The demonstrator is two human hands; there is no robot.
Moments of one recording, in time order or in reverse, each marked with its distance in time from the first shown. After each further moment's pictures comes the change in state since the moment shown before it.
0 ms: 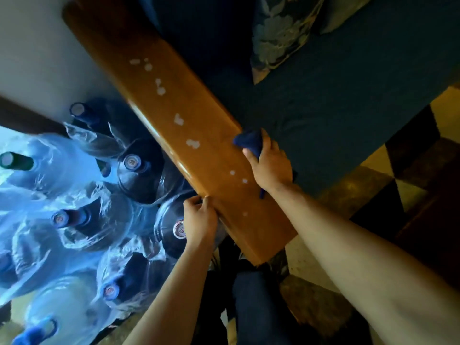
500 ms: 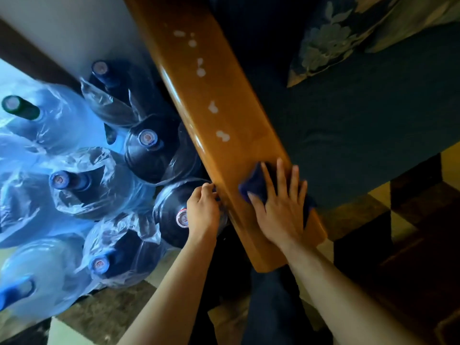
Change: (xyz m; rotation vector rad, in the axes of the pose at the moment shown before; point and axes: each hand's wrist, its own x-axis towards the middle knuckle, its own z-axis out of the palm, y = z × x) left_hand 0.026 -0.006 -0.009 -0.427 0.009 -0.172; right_hand -0.082 -0.002 0.013 -0.356 -0.021 -0.271
